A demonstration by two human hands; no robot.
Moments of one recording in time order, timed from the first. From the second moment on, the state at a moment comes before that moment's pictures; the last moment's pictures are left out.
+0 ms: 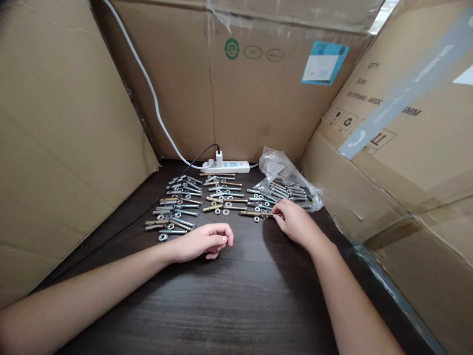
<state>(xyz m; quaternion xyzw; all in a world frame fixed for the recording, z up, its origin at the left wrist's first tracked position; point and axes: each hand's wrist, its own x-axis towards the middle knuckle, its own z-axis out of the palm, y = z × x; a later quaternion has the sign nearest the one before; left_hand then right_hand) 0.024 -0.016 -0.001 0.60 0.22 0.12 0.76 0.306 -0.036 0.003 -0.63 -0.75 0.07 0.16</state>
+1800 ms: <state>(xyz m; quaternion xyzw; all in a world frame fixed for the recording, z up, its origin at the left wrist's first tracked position) 0.025 -0.014 -0.007 0.57 0.21 0.18 0.77 0.200 -0.063 -0.007 -0.46 -0.65 0.44 0.41</state>
